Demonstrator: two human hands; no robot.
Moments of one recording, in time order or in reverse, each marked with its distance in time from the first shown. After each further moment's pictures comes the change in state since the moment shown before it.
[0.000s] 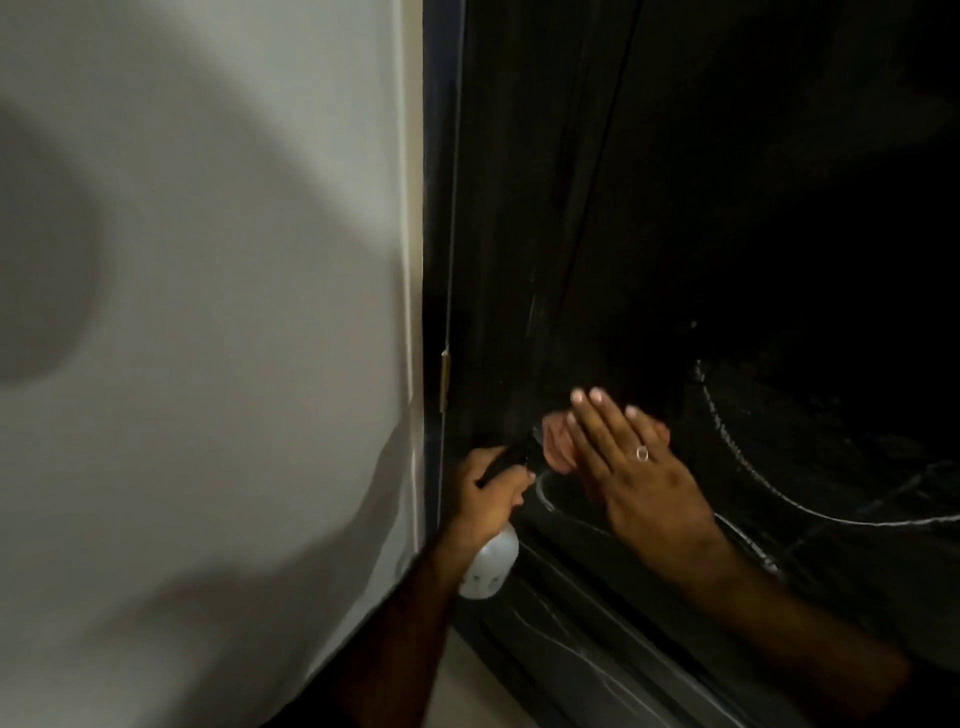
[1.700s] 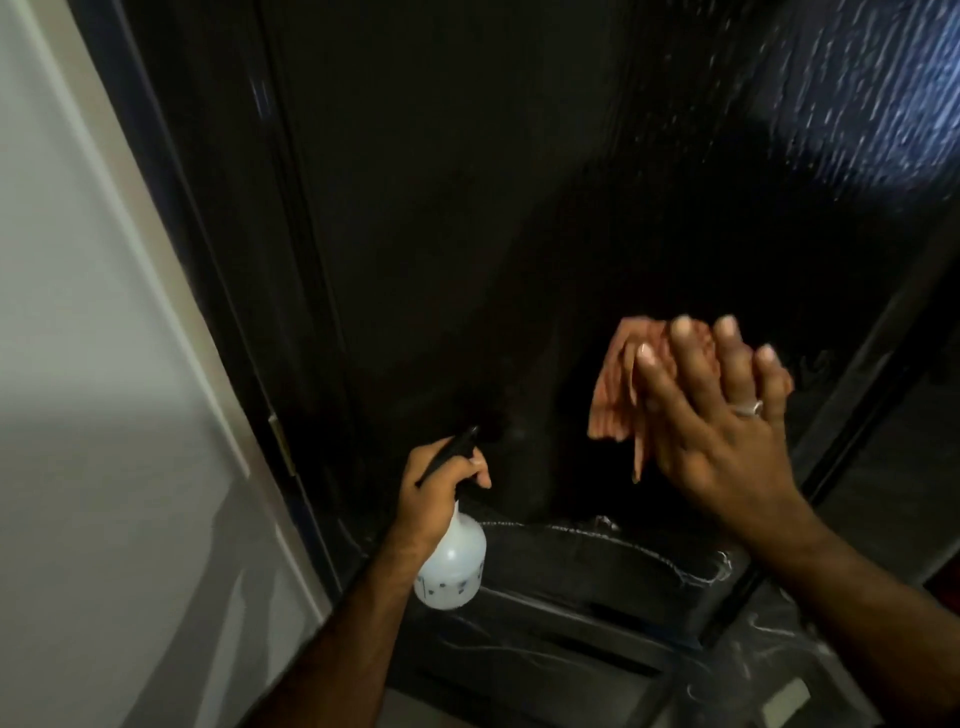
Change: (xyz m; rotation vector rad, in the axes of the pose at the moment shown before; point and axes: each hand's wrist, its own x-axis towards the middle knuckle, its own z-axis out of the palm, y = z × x) left_hand -0.052 0.075 0.123 0.060 -0.337 0.352; right_hand -0.183 0.135 -0.094 -0.136 0.348 0.532
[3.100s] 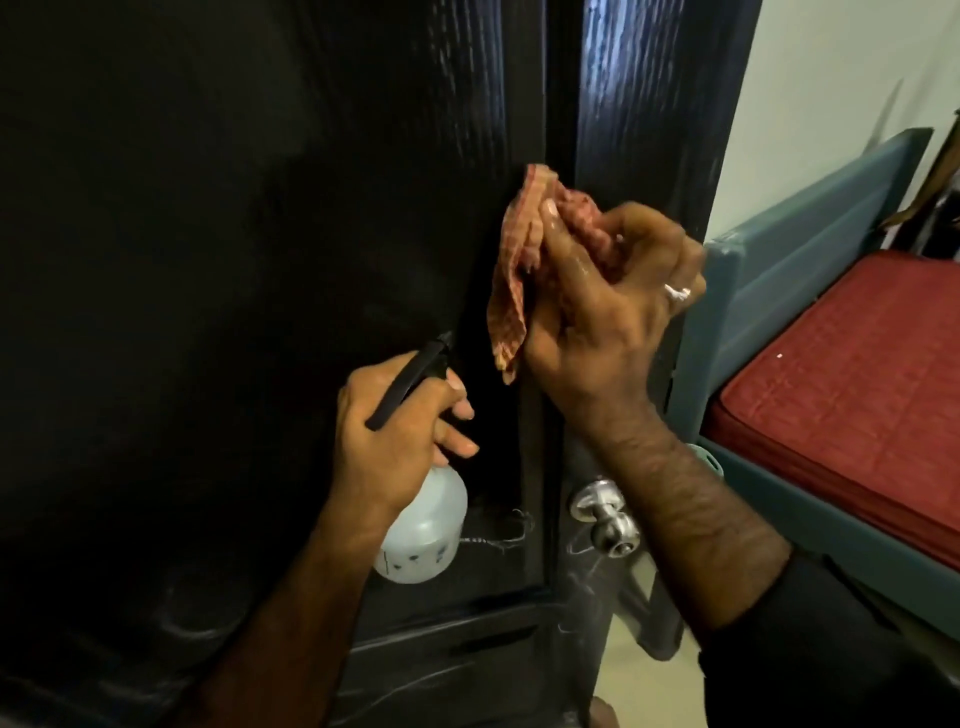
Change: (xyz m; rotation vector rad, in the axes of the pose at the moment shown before) left_hand 0.016 0.098 0.209 0.019 -0.368 0.082; right_hand -0.011 0.096 -0.041 -0.035 0.443 0.614
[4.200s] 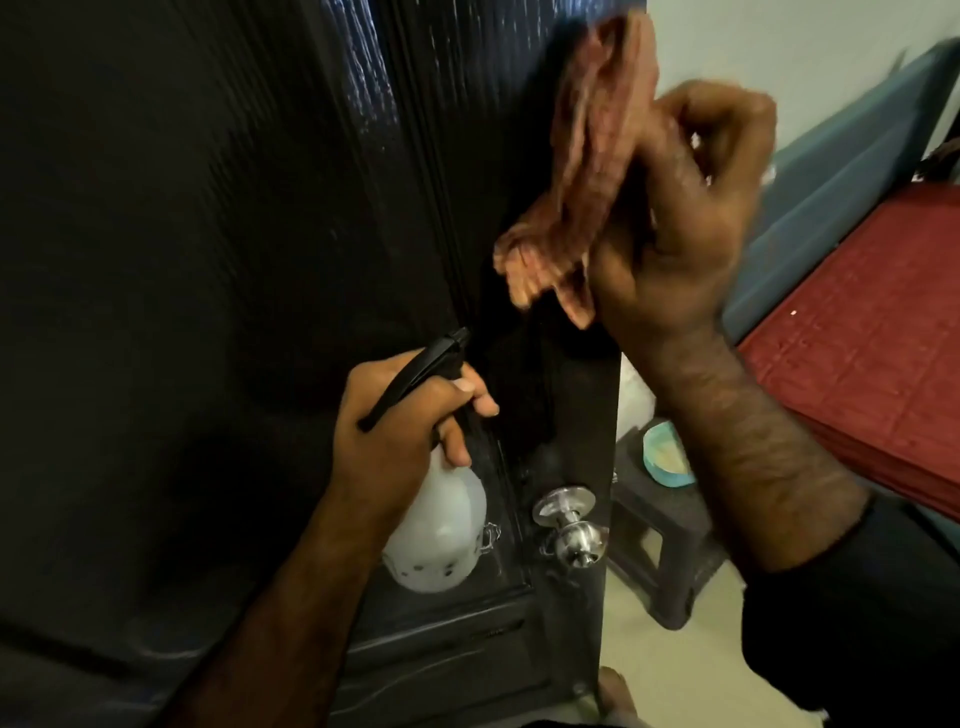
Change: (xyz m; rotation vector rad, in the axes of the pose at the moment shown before) left_hand 0.022 0.023 0.073 0.040 -0.127 0.028; right_hand 0.065 0.103 -0.016 0.228 0.121 -0.085
